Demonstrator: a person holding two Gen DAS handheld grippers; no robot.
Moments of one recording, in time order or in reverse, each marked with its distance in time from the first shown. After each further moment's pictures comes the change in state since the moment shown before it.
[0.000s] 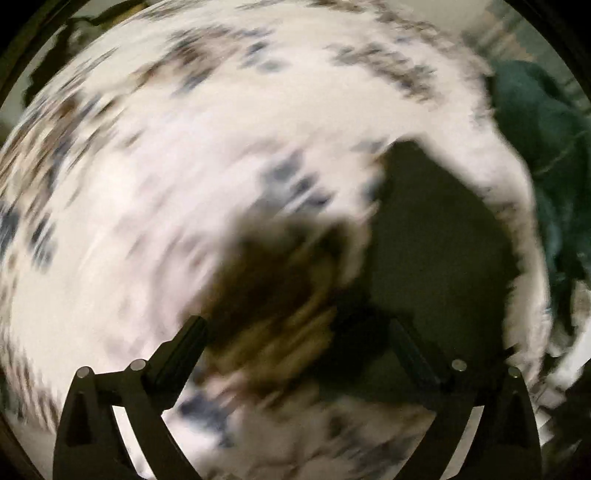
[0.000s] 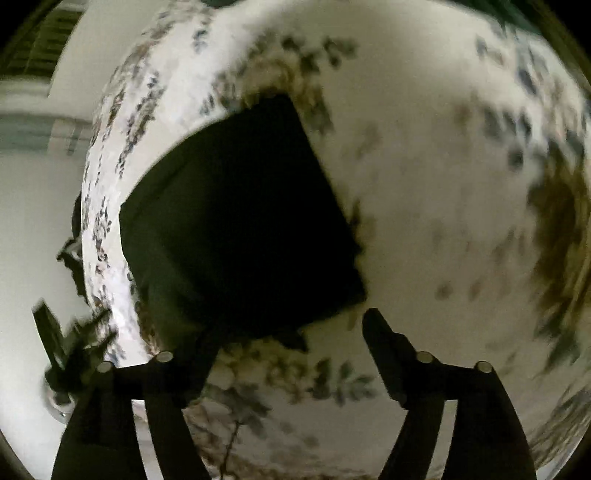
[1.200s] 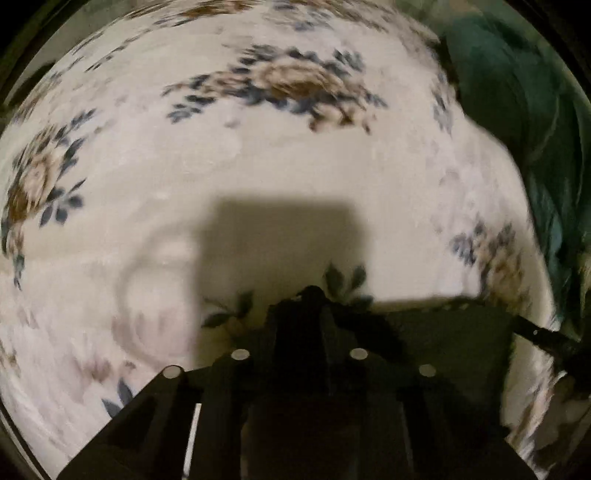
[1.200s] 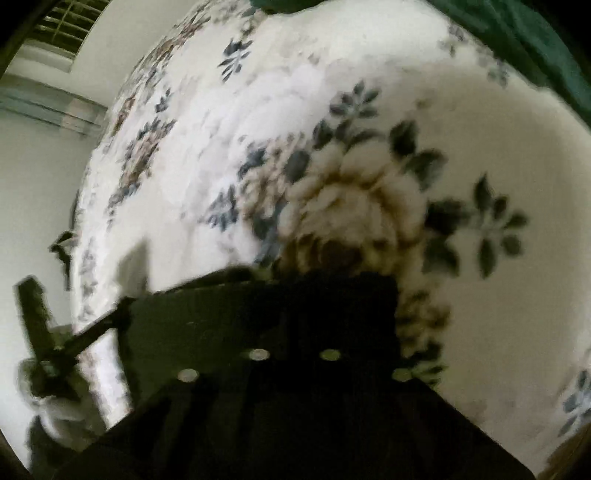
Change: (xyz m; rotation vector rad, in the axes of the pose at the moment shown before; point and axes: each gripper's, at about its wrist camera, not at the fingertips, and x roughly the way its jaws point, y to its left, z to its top) left arm 0.070 -0.131 0.163 0.235 -0.076 -0.143; right arm 0.076 0.032 0.185 -0.111 -0.137 0.007
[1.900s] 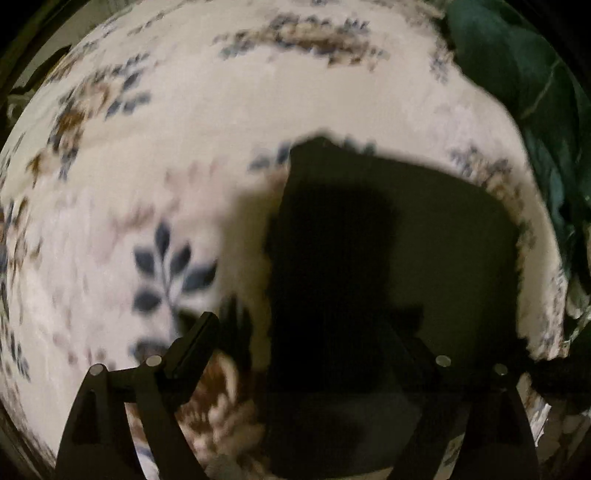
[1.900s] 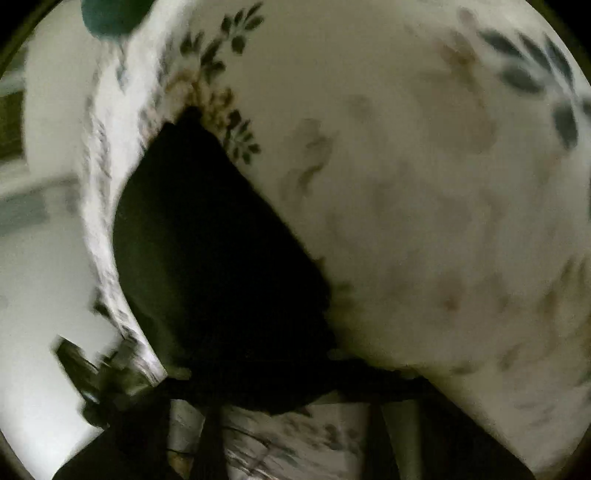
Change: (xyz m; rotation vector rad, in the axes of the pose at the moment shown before) left arm -0.033 0.006 -0.105 0.016 0.120 0.106; right arm -0.051 -0.108 -0.163 0.471 0.115 0.143
